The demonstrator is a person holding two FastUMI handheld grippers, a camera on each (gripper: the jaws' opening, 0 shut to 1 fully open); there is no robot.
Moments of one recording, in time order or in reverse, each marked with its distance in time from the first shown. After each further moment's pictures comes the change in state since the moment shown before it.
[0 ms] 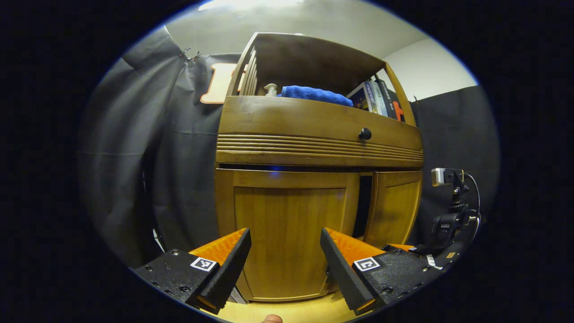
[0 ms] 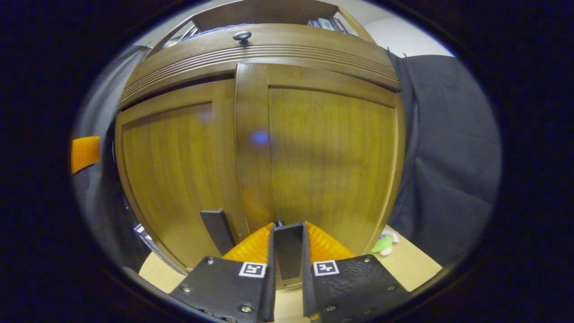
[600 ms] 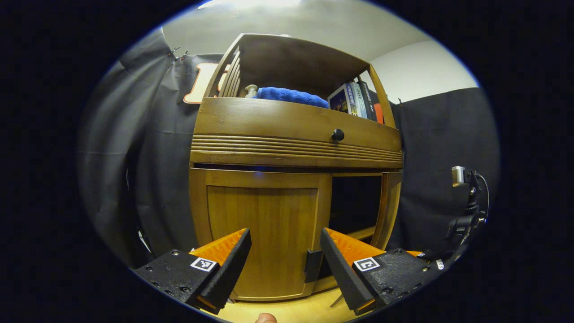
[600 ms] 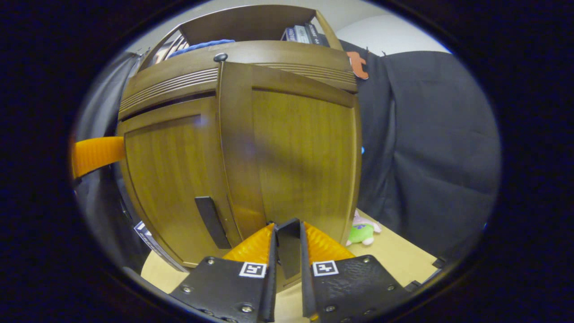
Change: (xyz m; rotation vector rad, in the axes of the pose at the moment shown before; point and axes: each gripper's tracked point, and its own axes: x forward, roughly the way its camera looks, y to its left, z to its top) left arm -0.003 -0.039 -0.001 -0.017 0.004 -0.105; right arm -0.060 -0.047 -0.010 0.059 -0.006 -0.093
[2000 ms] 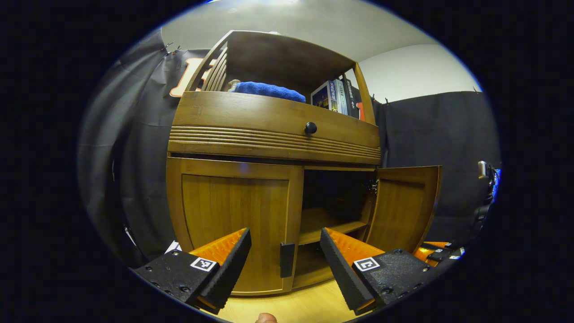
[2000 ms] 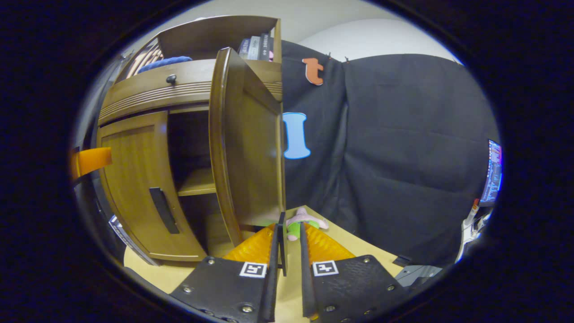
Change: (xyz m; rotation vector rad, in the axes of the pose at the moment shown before) left arm -0.006 -0.041 -0.014 -0.021 0.024 -0.094; right arm -0.059 -0.128 0.001 0.010 -0.031 -0.259
